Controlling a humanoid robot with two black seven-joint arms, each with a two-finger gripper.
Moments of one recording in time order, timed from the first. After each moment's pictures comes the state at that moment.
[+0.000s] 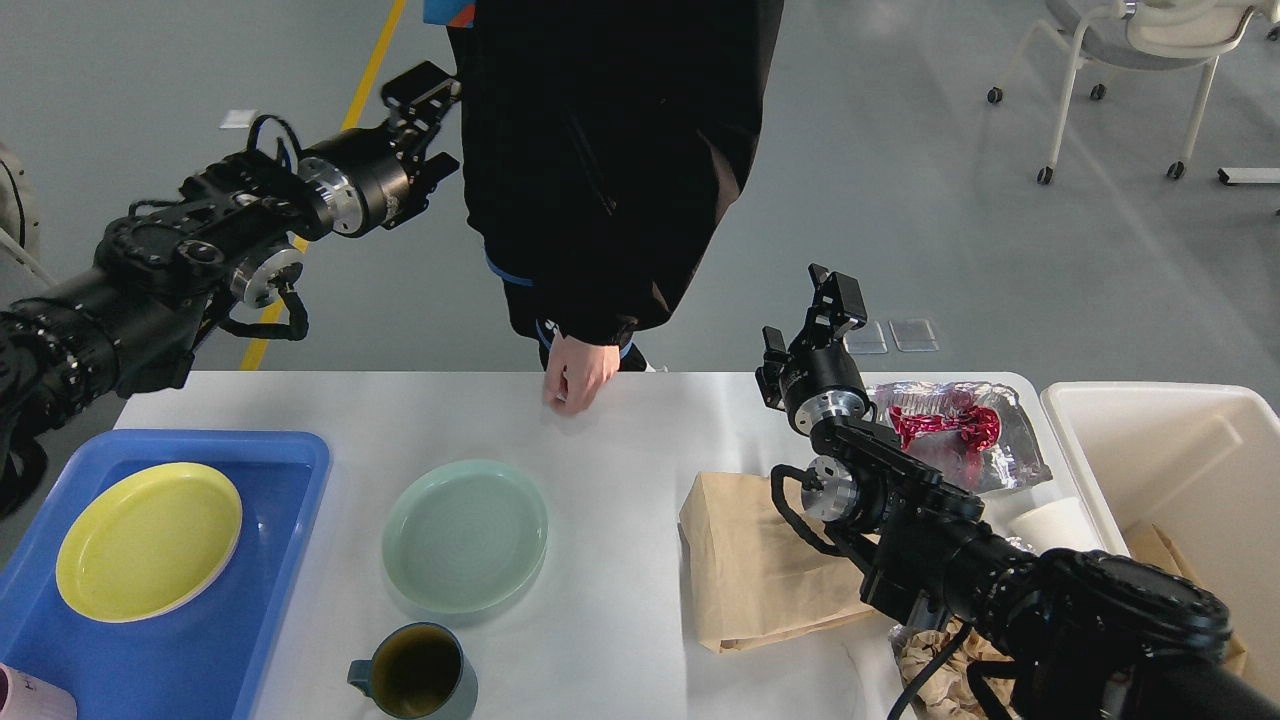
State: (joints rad) left arm -1.41 0.26 0.52 -0.45 -0.06 -0.25 -0.33; right arm 0.83 0.16 0.39 0.30 0.10 -0.05 0.59
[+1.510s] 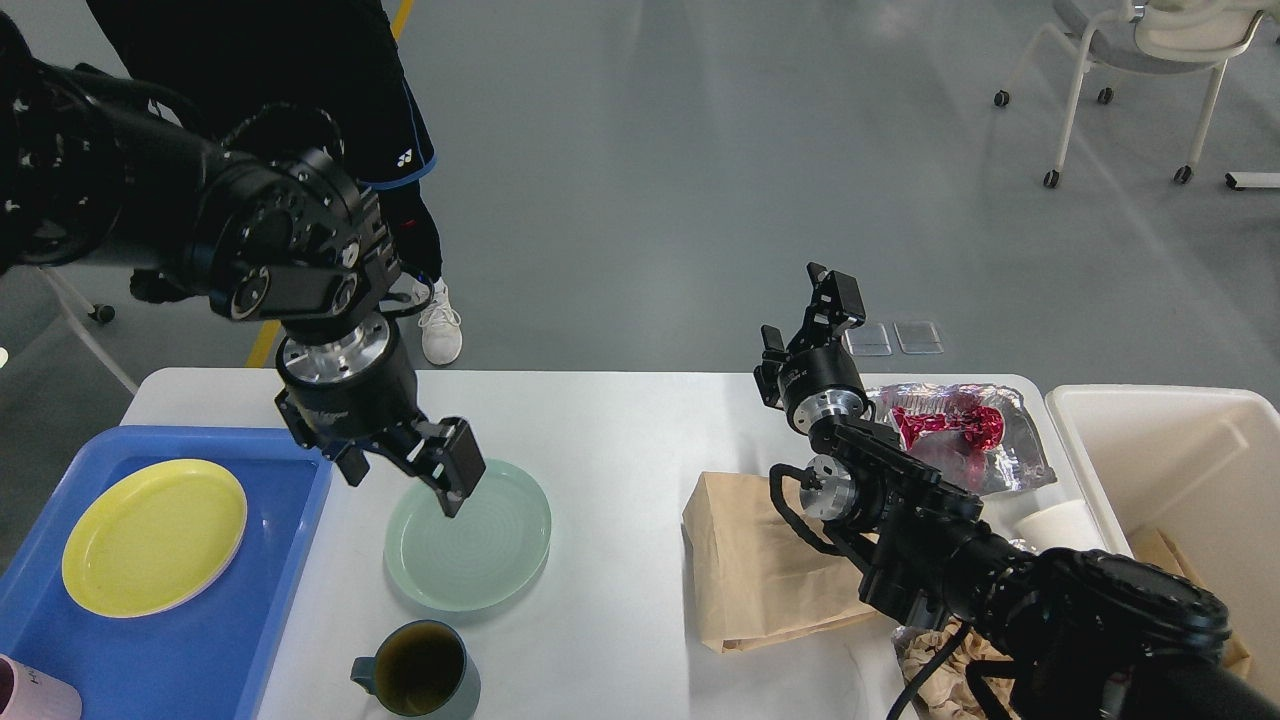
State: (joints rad) left arm -2.13 0.03 1.42 -1.40 0.24 -0.73 -0.31; right arm 0.83 0.16 0.39 0.30 0.10 -0.05 0.59
